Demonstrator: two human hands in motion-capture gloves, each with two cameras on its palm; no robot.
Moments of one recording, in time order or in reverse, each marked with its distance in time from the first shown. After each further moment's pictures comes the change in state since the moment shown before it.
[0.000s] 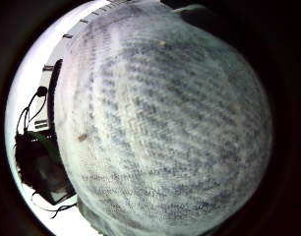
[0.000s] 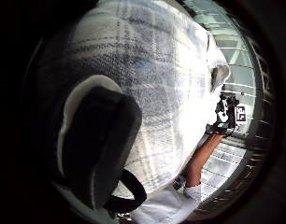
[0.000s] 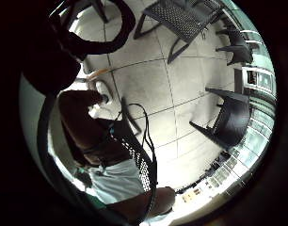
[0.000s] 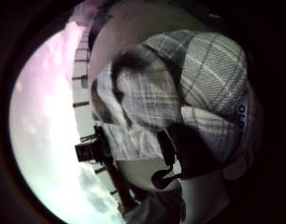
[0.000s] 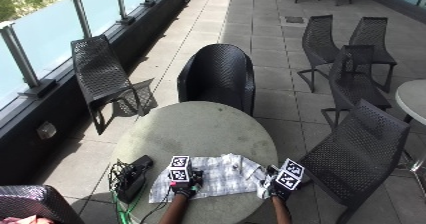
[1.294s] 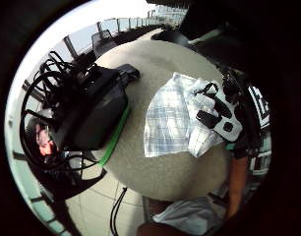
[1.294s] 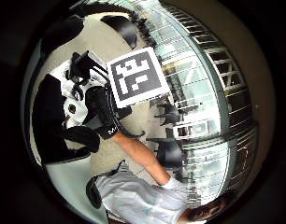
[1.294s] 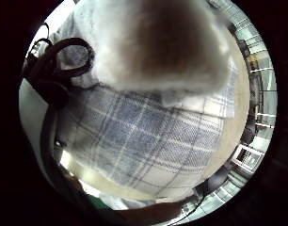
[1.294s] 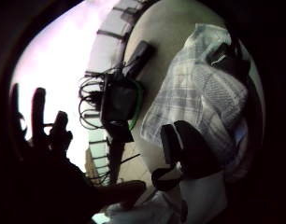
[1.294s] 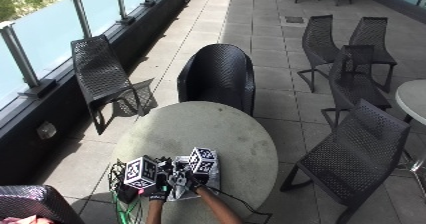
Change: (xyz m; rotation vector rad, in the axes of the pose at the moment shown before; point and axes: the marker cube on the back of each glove) left arm -0.084 0.058 -0.092 0.361 0.434 -0.082; right arm -0.348 0.158 0.080 -0.280 -0.082 -0.794
